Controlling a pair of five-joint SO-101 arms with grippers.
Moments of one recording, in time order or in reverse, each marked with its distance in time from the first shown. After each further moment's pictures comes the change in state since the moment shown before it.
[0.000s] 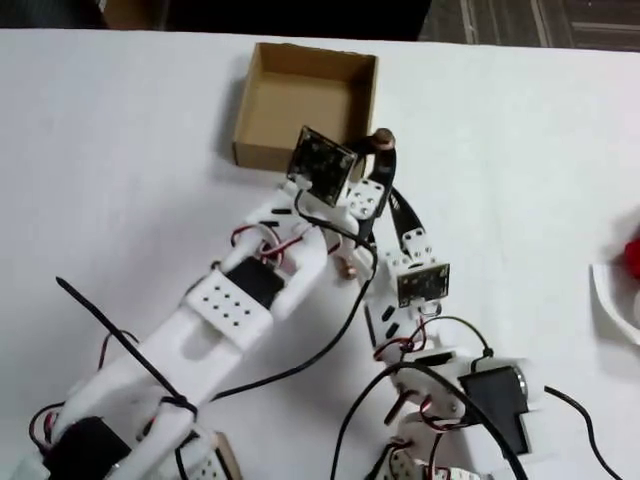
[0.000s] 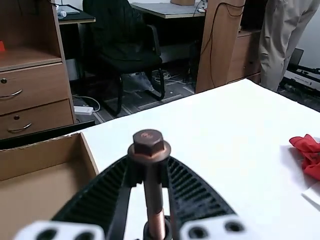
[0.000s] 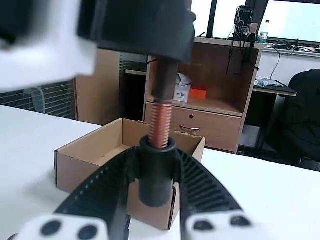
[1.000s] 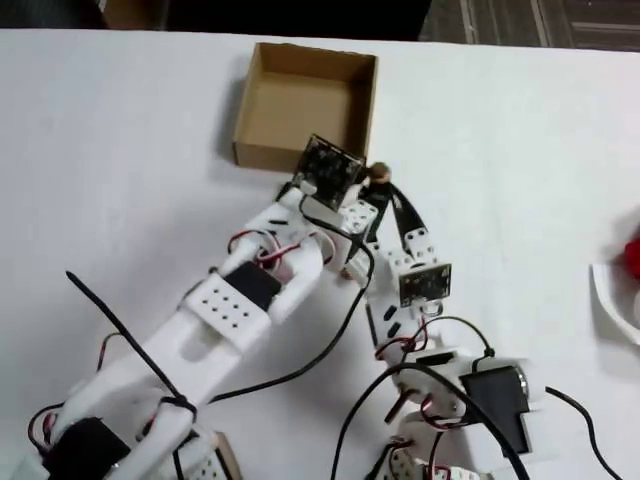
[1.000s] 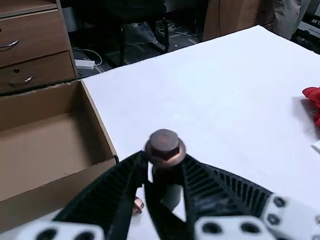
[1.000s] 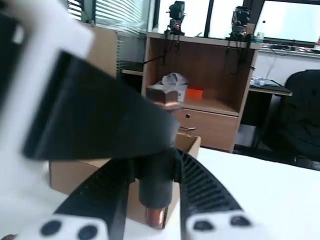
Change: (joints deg) left arm -0.4 0.0 3.3 8.0 -0.2; right arm 0.7 0.1 -0.2 -0.2 0.1
